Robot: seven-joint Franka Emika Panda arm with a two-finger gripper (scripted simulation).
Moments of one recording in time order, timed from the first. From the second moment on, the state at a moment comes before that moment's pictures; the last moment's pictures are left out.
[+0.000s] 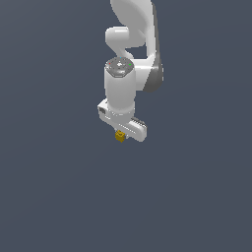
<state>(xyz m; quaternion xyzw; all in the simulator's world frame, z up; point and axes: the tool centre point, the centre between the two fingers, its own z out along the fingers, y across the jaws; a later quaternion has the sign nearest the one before) -0.006 -0.015 0.169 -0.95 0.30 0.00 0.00</state>
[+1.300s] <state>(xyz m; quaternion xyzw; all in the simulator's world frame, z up) -0.092 0.087 0.421 -0.95 0.30 0.00 0.00</state>
